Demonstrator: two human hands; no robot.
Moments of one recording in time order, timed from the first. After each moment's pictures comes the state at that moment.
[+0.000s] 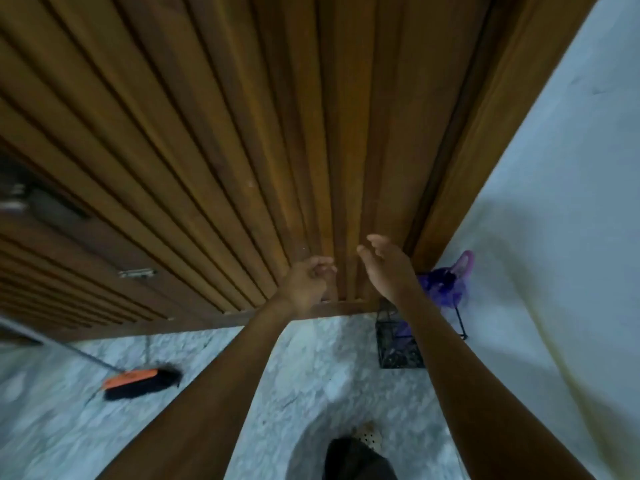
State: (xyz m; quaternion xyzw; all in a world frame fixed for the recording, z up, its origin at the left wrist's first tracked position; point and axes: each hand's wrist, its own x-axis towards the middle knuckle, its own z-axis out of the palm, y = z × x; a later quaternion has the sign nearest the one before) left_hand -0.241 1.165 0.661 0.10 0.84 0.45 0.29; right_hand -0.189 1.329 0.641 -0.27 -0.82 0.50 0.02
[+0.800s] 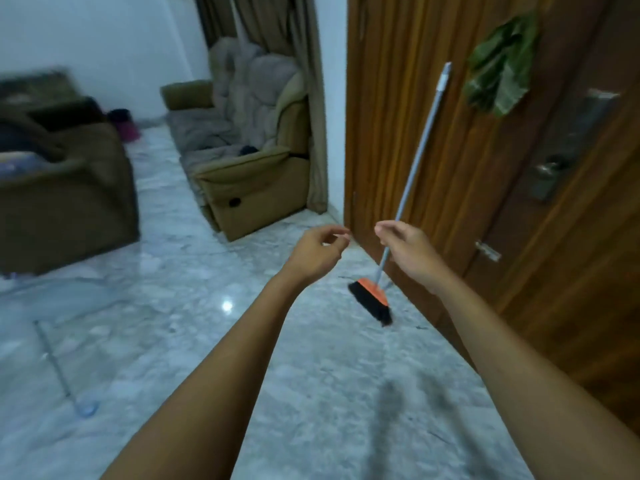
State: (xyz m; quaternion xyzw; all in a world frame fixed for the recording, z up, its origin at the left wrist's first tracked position) left_hand 0.104 0.625 0.803 -0.26 0.81 0.50 -0.15; right_hand -0.027 0.754 0.787 0.29 -0.79 0.51 -0.19
